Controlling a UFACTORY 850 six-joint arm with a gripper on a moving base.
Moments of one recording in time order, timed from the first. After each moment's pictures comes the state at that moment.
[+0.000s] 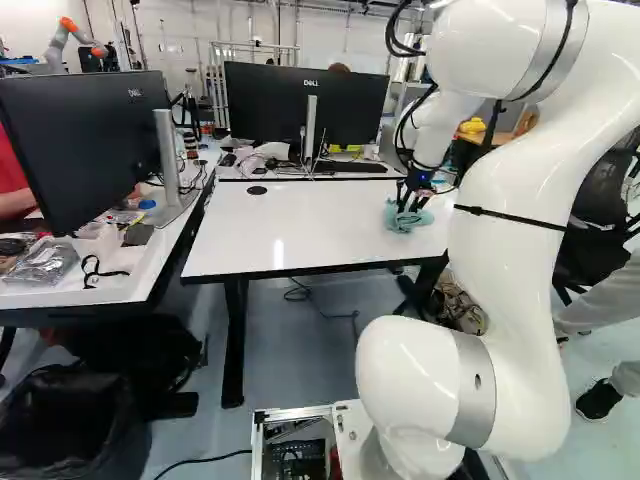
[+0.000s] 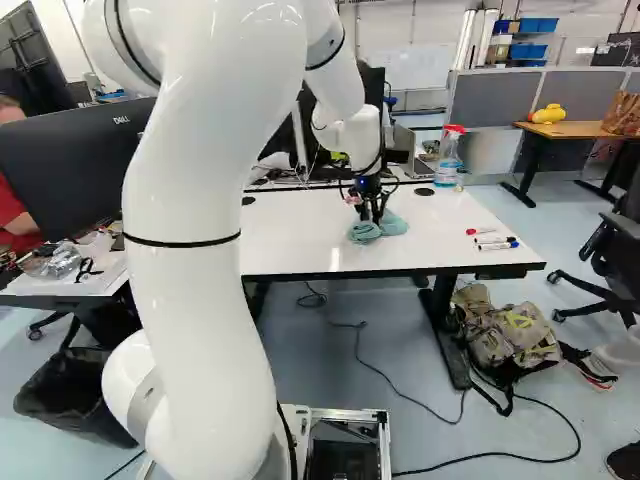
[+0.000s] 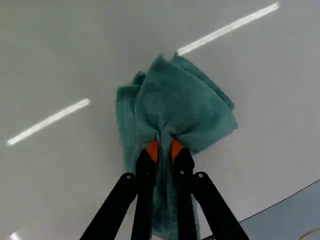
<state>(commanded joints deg) -22.3 -22.1 -68.6 1.0 -29.9 0.0</state>
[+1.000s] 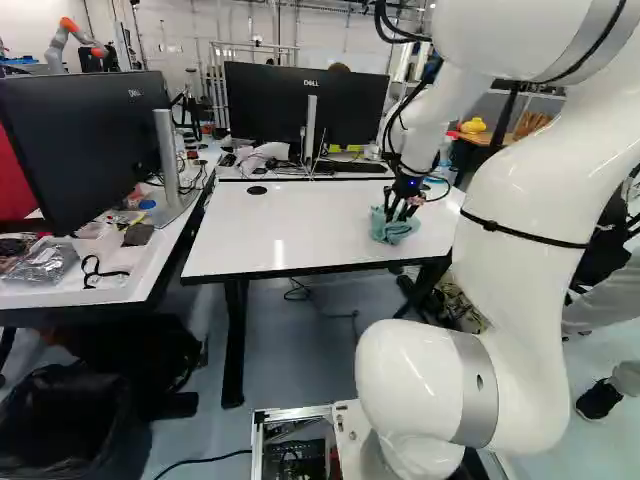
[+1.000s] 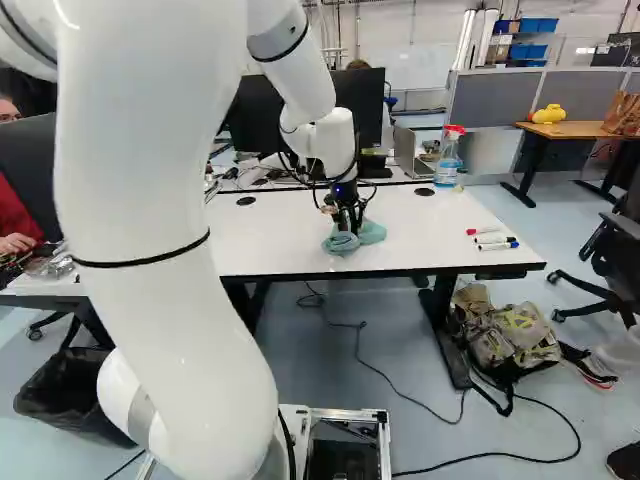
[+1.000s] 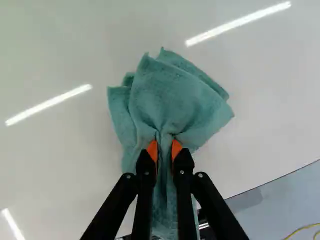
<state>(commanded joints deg) -19.1 -11.9 -55.8 1.0 -29.9 0.0</state>
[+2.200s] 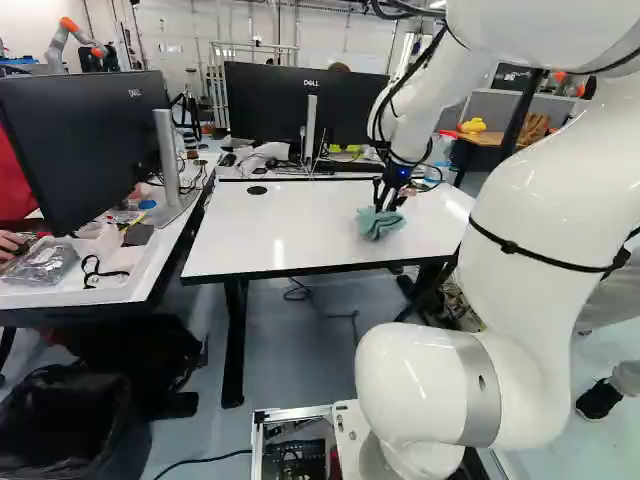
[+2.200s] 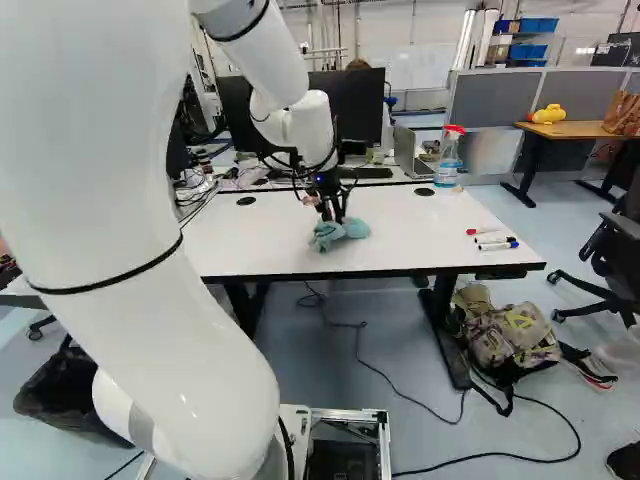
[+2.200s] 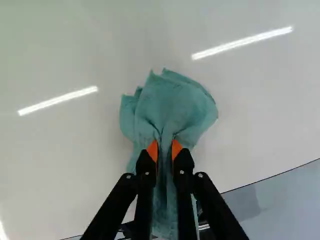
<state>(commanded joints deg) -12.9 -5.4 -54.2 1.0 -29.9 0.0</state>
